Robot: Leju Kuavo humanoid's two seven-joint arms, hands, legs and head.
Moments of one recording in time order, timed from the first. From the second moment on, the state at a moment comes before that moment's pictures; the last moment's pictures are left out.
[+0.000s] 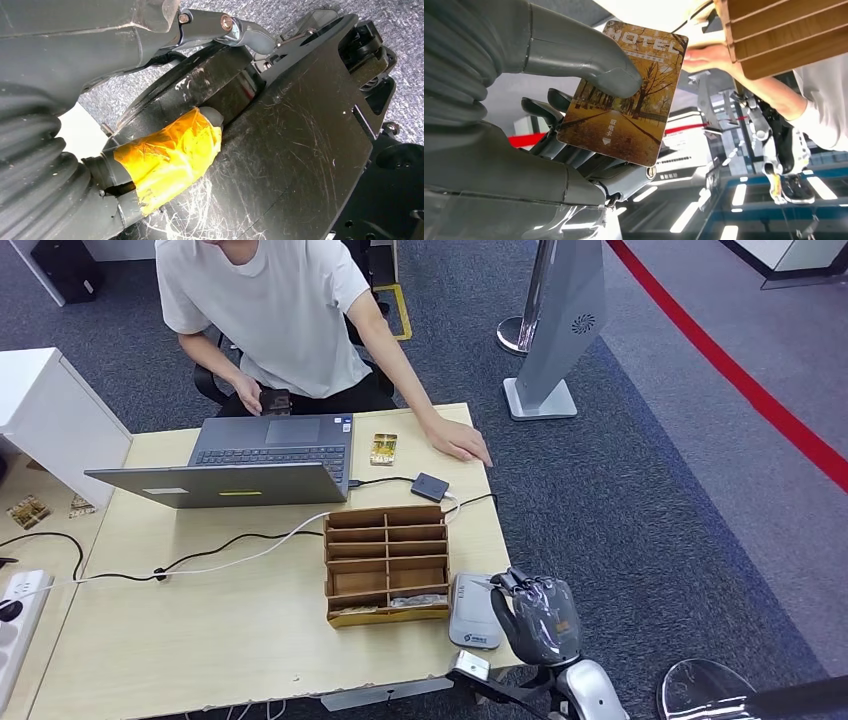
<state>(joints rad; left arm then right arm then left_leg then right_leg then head) -0.14 -0.04 -1.41 -0.11 1.10 -0.02 0.08 0.14 0.00 0.15 -1.32 1.21 -0.69 -0.30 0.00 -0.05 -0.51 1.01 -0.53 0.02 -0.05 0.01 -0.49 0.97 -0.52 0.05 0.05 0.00</state>
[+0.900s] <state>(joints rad) -0.14 -0.04 -1.41 -0.11 1.12 -0.02 0.08 0.12 0.07 0.15 -1.16 1.18 -0.69 -0.34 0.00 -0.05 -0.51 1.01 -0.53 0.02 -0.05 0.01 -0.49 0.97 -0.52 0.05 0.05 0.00</state>
